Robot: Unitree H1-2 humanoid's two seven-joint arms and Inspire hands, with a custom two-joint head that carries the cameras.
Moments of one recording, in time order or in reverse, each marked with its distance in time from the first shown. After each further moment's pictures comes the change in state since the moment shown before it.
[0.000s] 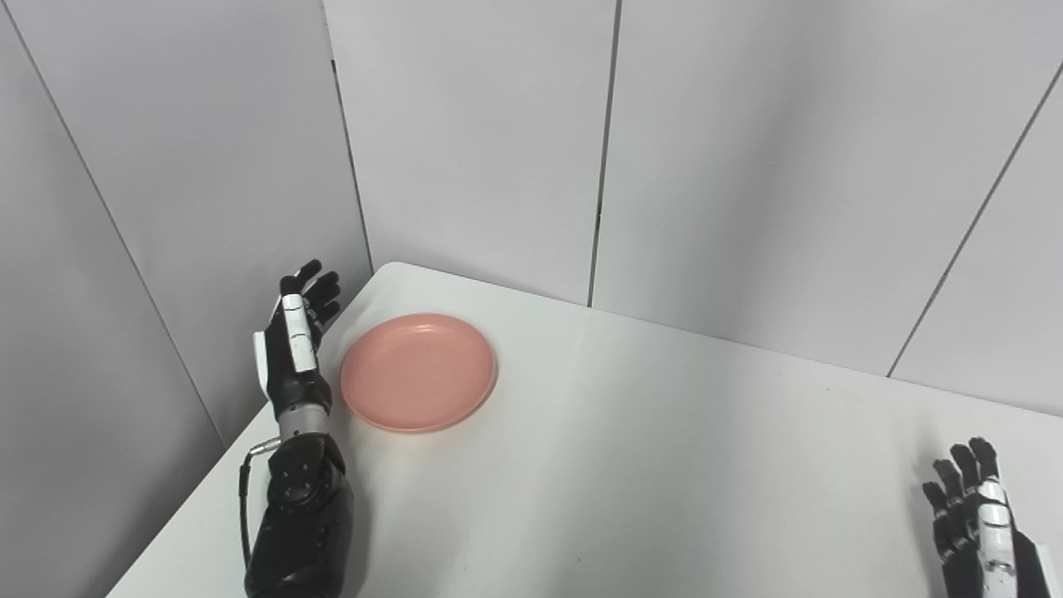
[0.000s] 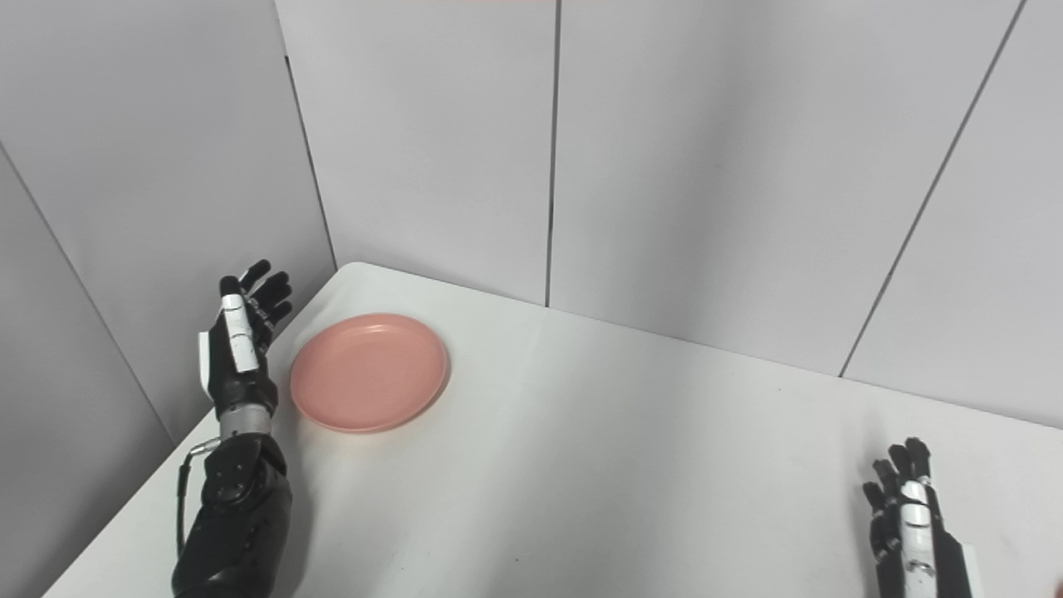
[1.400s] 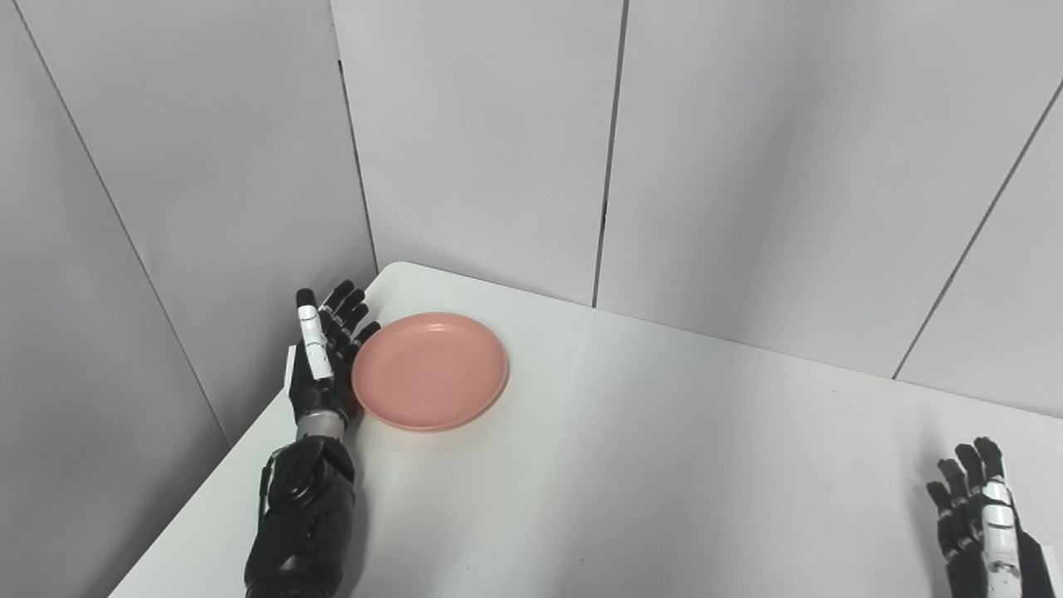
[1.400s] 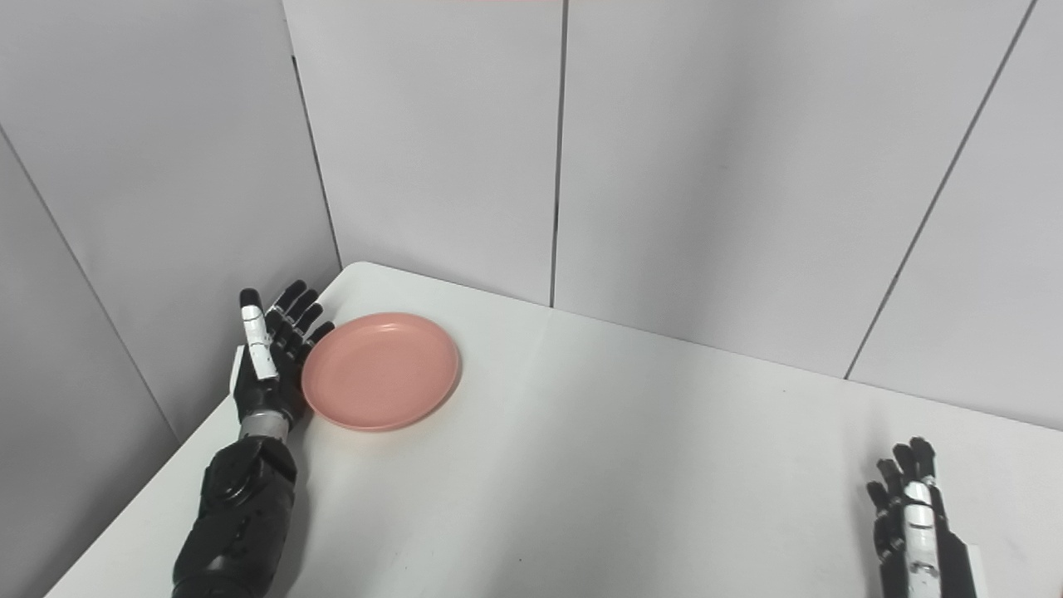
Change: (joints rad) left arm -0.024 0.028 -0.040 0.095 -0.266 0.120 -0.222; right arm 0.003 0.000 -0.001 -0.012 0.000 0.002 -0.002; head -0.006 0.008
